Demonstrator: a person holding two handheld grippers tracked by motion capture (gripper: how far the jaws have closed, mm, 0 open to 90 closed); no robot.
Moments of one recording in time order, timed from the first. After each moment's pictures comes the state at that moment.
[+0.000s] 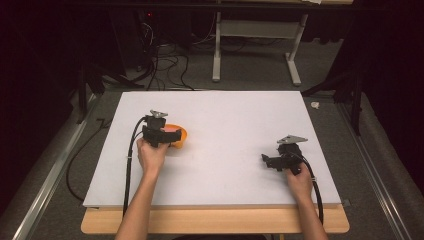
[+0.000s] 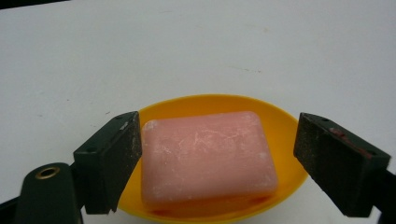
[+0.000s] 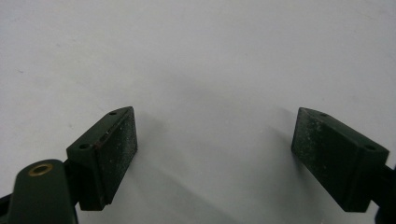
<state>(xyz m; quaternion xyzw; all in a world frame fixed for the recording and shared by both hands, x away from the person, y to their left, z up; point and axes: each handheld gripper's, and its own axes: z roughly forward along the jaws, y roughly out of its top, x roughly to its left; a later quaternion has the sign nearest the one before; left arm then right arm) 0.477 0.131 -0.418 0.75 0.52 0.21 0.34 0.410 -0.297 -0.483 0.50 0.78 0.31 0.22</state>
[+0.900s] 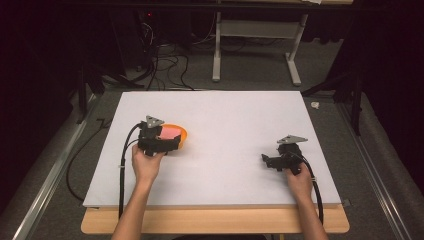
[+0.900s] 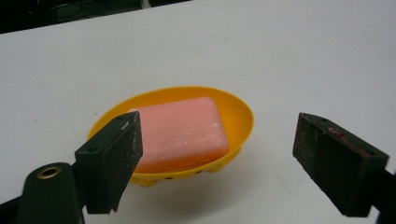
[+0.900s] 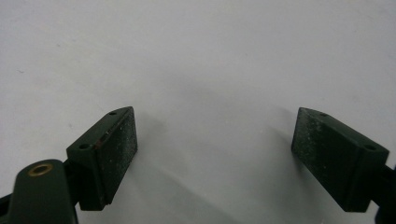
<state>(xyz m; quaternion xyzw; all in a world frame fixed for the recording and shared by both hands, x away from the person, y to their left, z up) 0.435 0.140 -0.400 0.76 0.47 0.21 0.39 0.410 -0.297 -0.483 0.50 0.78 0.31 0.22</state>
